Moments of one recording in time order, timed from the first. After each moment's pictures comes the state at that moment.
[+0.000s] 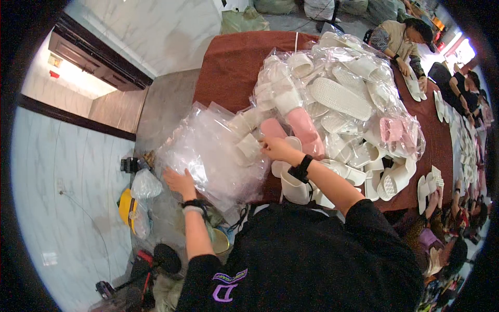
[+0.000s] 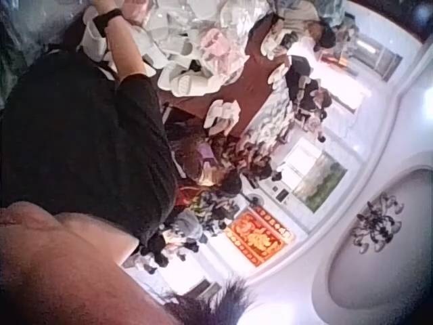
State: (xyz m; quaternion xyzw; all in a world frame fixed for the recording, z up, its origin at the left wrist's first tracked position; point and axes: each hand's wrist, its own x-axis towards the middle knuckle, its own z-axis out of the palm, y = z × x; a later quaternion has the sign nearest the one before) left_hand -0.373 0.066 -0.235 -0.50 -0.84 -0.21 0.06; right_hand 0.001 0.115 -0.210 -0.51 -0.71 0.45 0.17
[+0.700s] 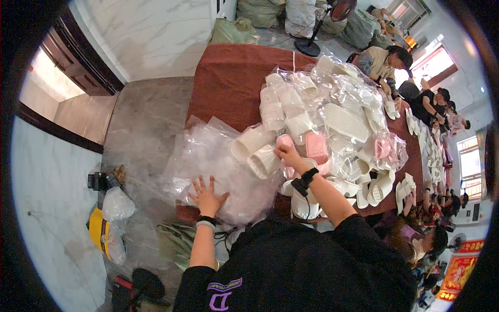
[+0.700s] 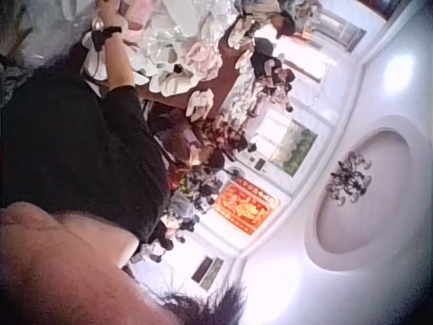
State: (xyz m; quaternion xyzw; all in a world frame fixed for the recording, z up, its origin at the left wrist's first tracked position) left_hand -0.369 0.085 -0.265 -0.70 -0.70 0.03 -0.16; right_hand -0.022 0.167 -0.253 -0.67 -0.55 0.45 0.22
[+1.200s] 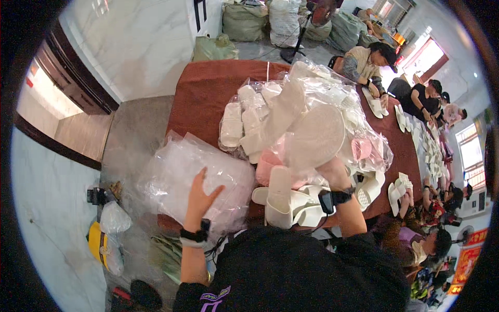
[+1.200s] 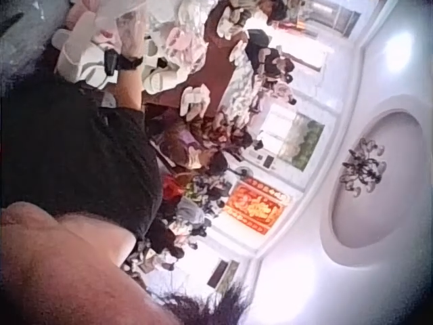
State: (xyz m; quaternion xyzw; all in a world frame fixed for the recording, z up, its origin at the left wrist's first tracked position) left_hand -0.264 0.101 -0.135 -0.67 -0.55 -0.33 -0.39; right_hand 0.121 0.071 -0.063 -0.36 -0.28 0.63 0.63
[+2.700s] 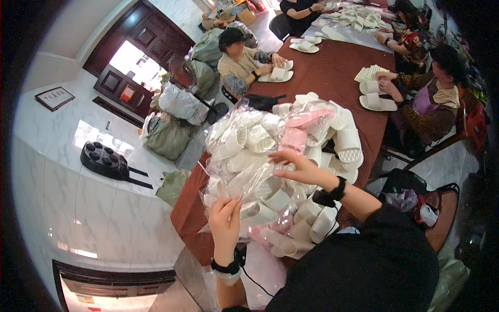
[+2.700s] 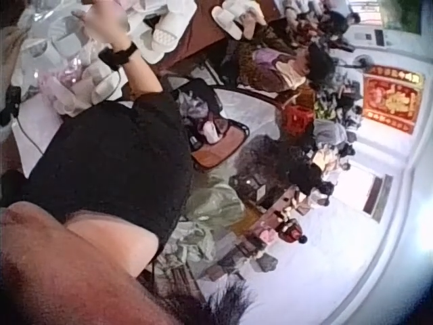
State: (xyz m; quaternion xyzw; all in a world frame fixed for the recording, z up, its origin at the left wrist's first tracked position) left_hand 0.050 0.117 0.066 -0.93 -0.09 -0.29 -0.18; right_hand 0.259 -0.028 -0.031 -0.58 -0.45 0.19 0.65
